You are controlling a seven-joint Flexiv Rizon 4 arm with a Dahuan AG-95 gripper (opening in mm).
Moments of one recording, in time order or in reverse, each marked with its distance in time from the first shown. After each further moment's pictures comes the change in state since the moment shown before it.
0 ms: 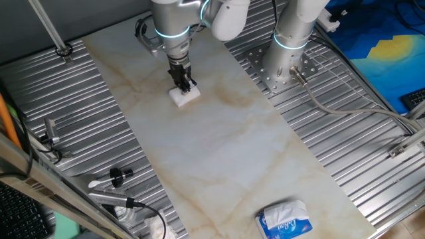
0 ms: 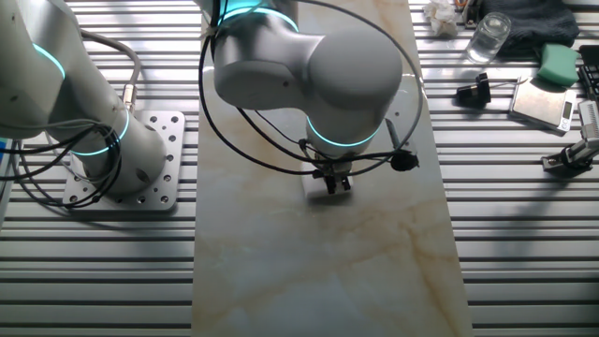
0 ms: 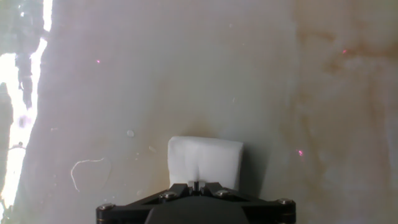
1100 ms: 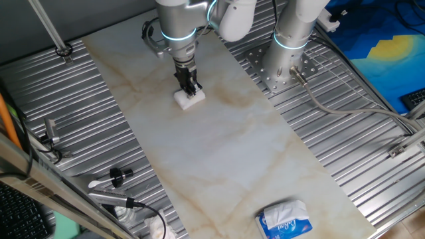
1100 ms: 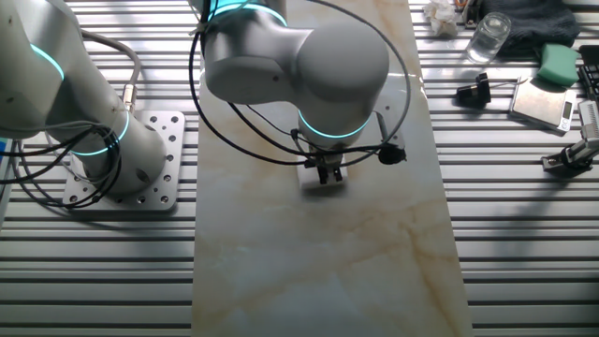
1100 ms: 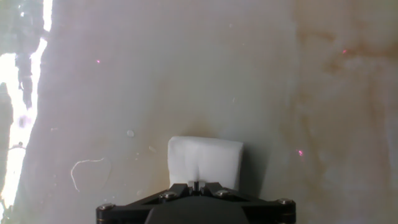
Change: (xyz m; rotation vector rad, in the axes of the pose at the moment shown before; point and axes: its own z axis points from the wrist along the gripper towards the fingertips) arm 0.009 0.026 0.005 -0.031 -0.008 0.048
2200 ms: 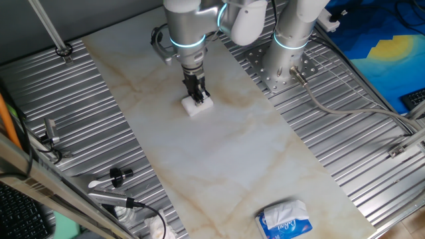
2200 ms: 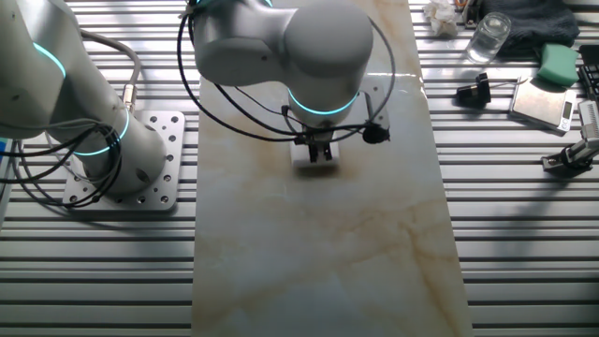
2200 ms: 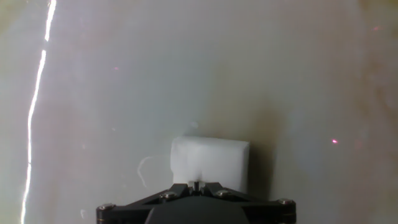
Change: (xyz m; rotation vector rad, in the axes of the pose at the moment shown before) arm 0.000 0.048 0.011 -0.022 -0.012 0.063
